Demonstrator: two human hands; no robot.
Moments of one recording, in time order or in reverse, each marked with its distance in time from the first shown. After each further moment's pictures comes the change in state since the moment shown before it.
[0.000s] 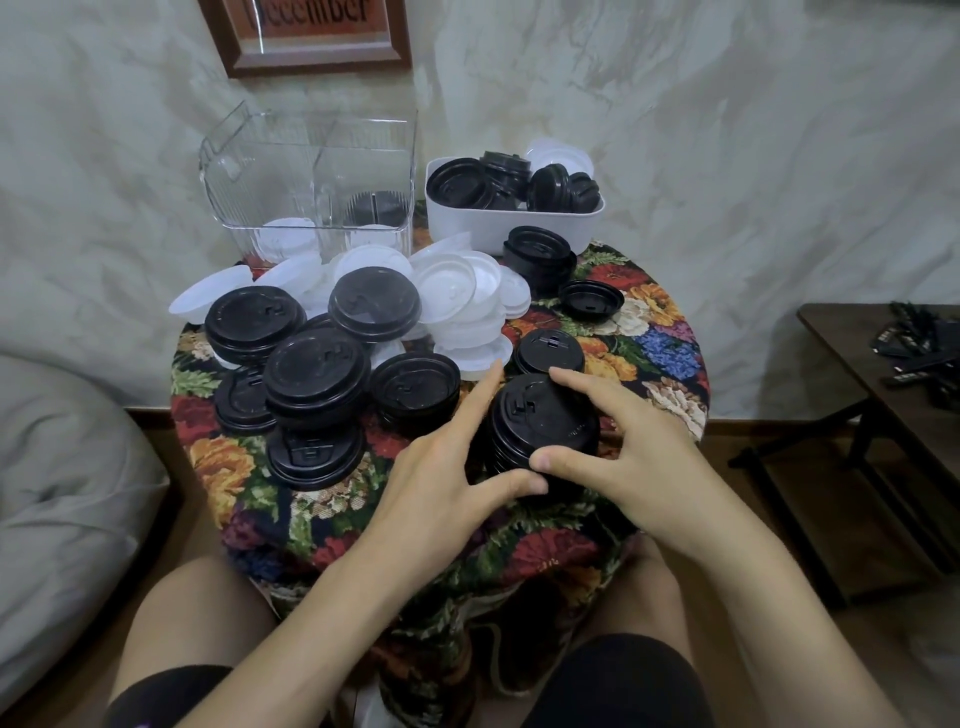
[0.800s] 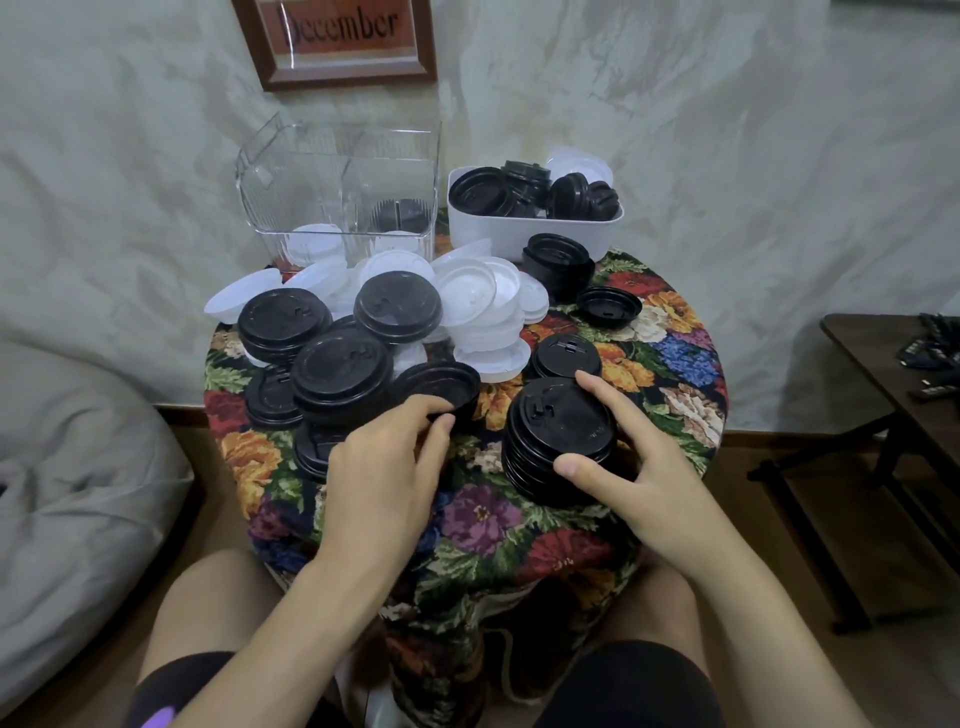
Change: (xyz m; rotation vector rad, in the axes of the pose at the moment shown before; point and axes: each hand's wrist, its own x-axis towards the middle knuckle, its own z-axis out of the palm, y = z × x) left_hand -0.014 -0.012 -0.025 0.402 0.491 0.021; right_hand -0.010 0.013 0.018 0.310 0.003 0.004
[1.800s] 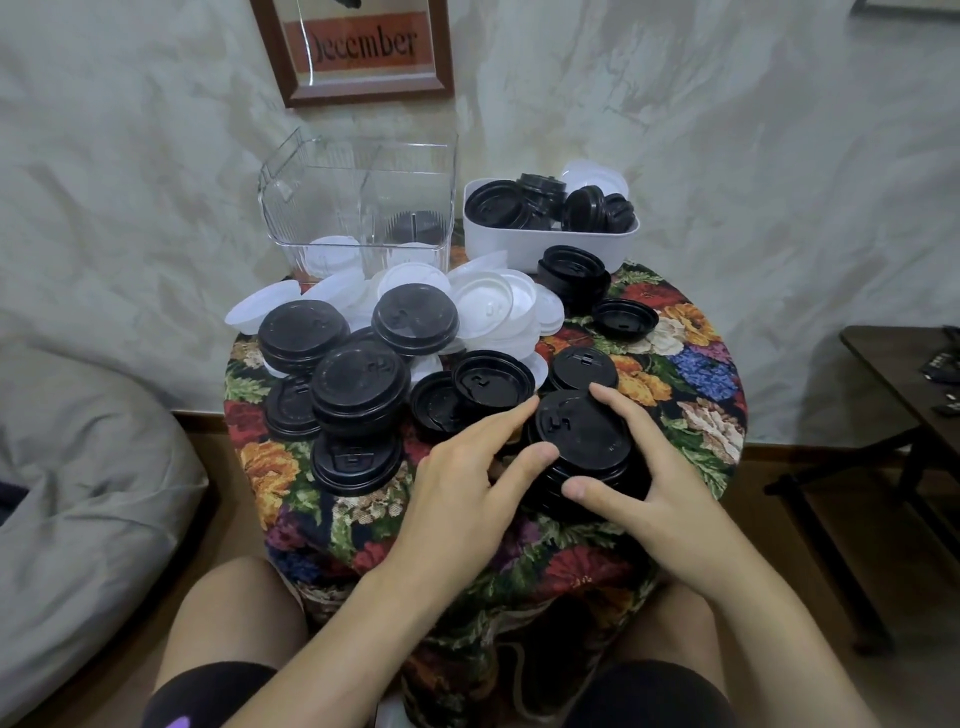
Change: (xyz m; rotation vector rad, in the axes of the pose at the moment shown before) left_hand 0.000 0.027 0.015 -0.403 -0.289 -0.014; right_hand 0.003 0.002 0.002 -0.031 -0.016 -0.039
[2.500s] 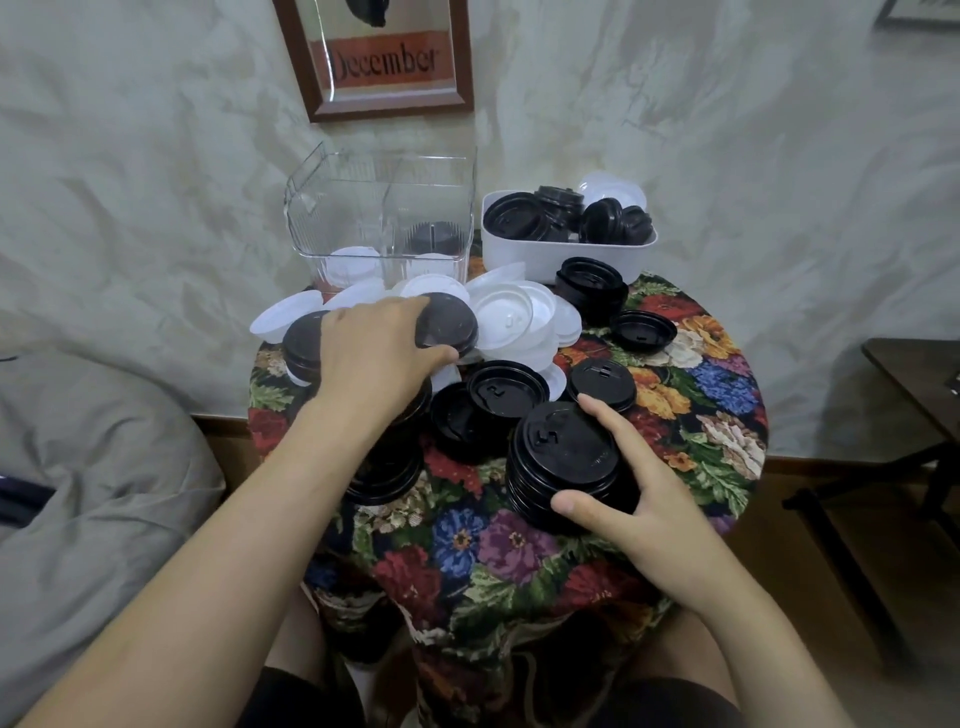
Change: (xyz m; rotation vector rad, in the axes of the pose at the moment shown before) left_hand 0.108 -0.019 -0.093 0.843 0.077 -0.128; right_hand 0.006 -0.014 0.020 0.064 -0.047 0.015
